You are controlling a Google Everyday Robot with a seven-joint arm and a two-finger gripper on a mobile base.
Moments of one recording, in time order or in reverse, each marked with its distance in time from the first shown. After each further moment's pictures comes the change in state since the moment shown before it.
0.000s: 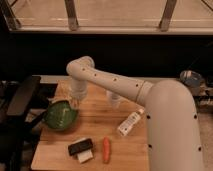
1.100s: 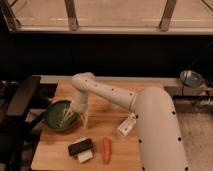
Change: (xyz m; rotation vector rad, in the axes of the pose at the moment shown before) arm -0.024 0.024 0.083 -0.034 -0.249 -0.073
